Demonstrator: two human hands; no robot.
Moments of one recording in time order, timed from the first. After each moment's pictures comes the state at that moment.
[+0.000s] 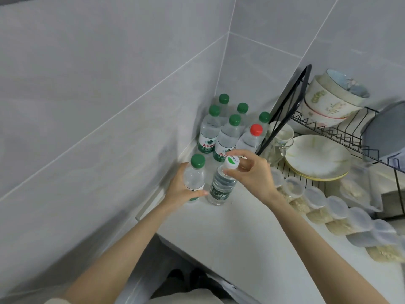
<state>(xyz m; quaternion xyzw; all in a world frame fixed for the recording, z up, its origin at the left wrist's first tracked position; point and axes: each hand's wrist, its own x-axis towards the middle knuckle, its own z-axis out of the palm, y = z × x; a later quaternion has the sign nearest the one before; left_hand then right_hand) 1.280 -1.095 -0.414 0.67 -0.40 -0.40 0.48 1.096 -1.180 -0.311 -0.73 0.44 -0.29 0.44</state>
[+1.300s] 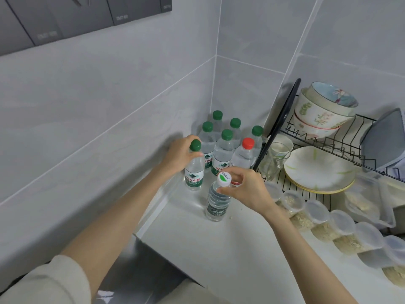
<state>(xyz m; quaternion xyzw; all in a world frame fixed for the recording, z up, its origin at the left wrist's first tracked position) 1.309 -1.186 -0.313 0.73 -0.59 -0.18 0.31 1.083 -1.195 -0.308 -0.77 0.42 -0.21 0.43</state>
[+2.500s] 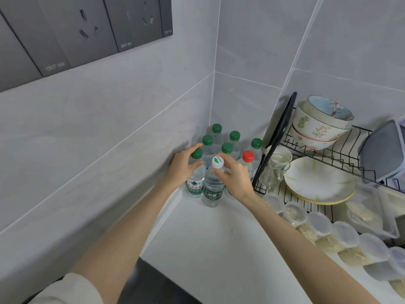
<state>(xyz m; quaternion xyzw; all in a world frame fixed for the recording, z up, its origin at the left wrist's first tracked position) 1.319 -1.204 -0.336 0.69 -0.59 -0.18 0.38 1.134 -1.234 -0.317 -0.78 0.42 -0.30 0.37</state>
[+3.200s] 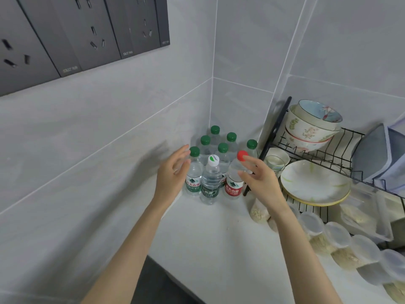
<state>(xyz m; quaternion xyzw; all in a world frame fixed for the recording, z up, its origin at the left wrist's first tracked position) 1.260 -1.117 -0.279 0.66 -0.43 -0.21 0.58 1.054 -1.208 -0.270 -0.67 0.44 -0.34 0.50</state>
